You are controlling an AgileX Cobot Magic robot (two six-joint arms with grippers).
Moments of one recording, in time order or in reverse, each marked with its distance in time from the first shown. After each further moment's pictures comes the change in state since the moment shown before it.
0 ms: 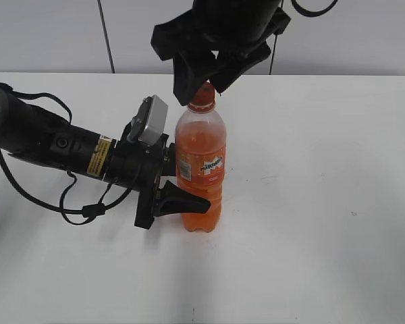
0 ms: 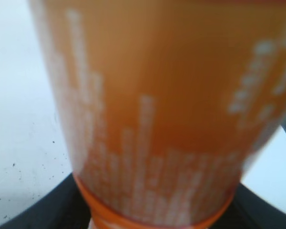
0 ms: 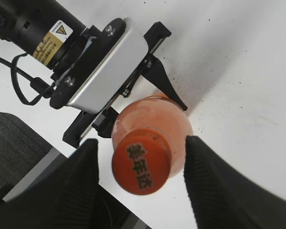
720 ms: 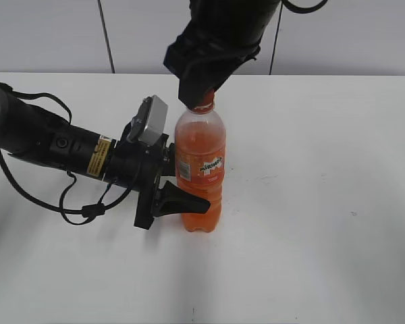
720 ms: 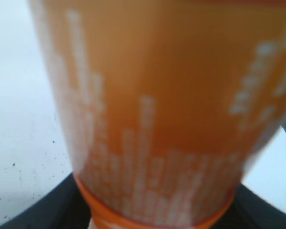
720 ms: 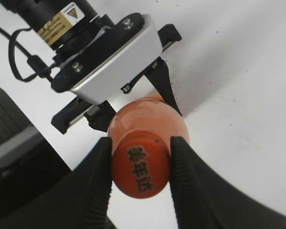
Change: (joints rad) left arm 0.000 0.000 0.000 0.001 0.000 0.002; right arm 0.000 0.007 0.000 0.005 0.000 -0.265
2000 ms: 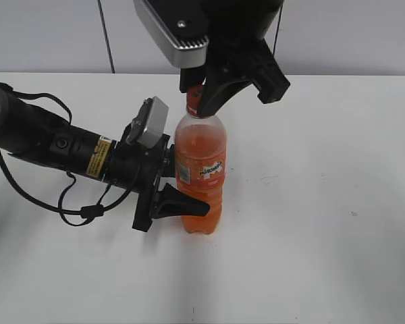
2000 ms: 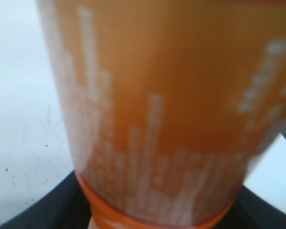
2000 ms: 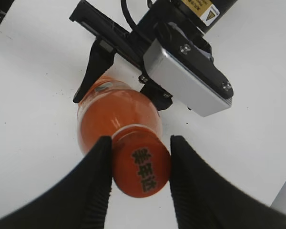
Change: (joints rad) left arm 0.000 0.000 0.000 0.015 -0.010 0.013; right arm -0.003 -0.012 0.009 0.046 0.020 -1.287
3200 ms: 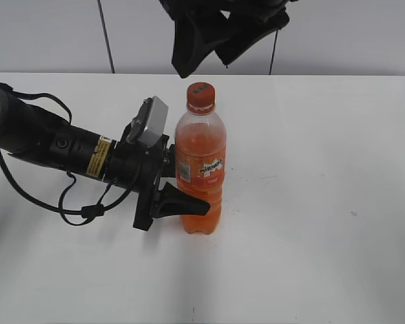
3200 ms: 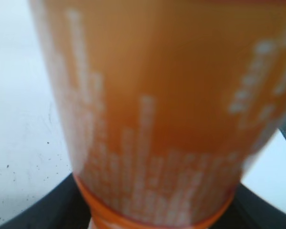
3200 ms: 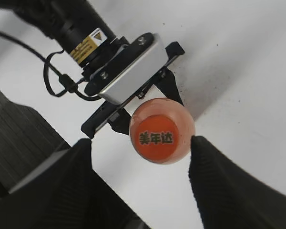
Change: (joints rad) left arm 0.000 0.000 0.000 -0.004 0.003 -0.013; right arm 0.000 -0.091 -0.006 -0.012 -0.013 1.485
